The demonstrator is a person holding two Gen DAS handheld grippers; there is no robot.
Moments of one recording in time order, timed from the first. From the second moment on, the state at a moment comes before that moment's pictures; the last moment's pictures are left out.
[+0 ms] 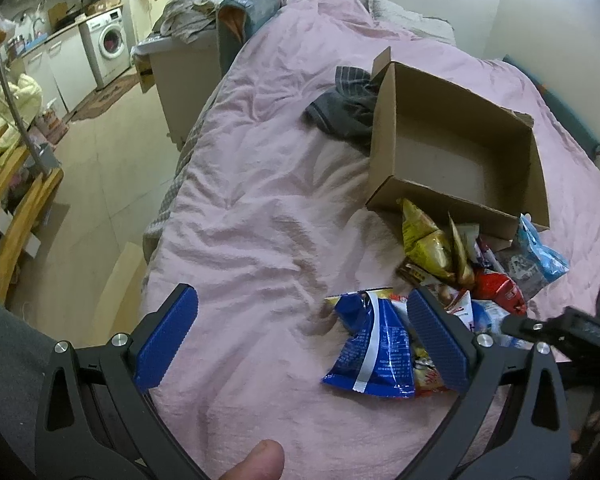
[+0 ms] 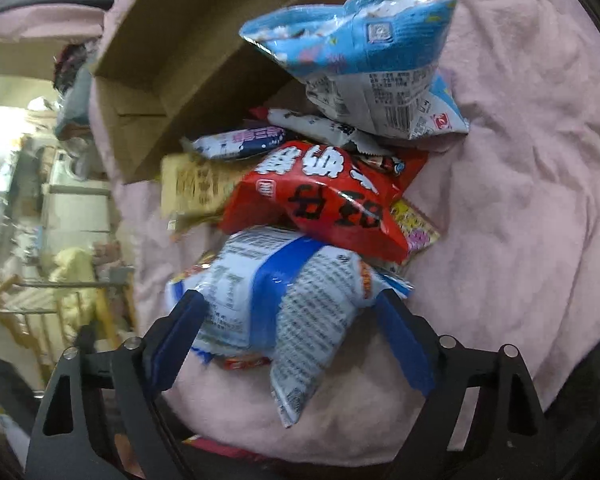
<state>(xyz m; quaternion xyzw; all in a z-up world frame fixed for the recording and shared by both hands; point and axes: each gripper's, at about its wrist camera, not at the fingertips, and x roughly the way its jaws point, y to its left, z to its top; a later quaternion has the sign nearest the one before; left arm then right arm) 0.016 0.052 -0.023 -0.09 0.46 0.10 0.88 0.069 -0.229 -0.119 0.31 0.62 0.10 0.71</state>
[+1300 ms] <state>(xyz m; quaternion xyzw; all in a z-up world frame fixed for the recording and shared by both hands) 0.063 0.031 -0.121 -0.14 0.65 -0.01 0.74 0.054 -0.263 -0.041 0.28 0.48 0.24 0.79</state>
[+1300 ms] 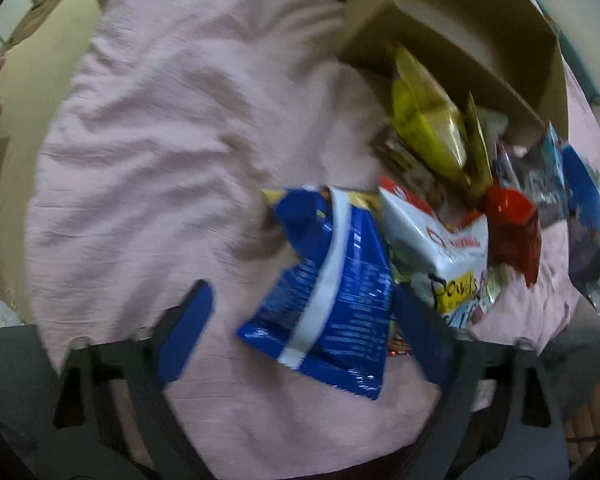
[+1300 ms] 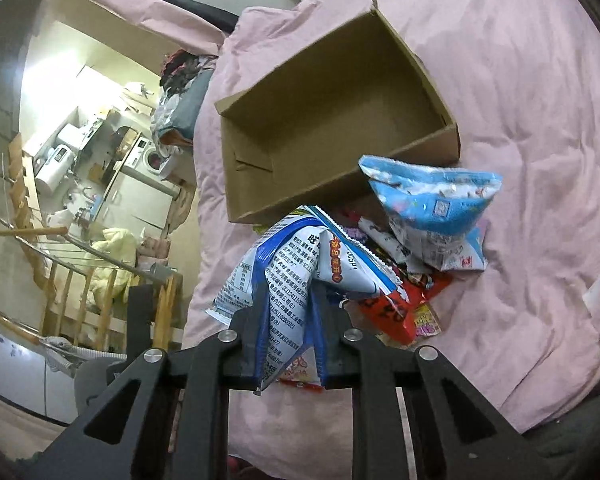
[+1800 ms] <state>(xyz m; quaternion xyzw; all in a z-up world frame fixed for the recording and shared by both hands) 0.033 0.022 -0.064 -0.11 0.58 0.01 0.80 0.052 -0.267 -0.021 0.27 0.45 0.25 0.81</state>
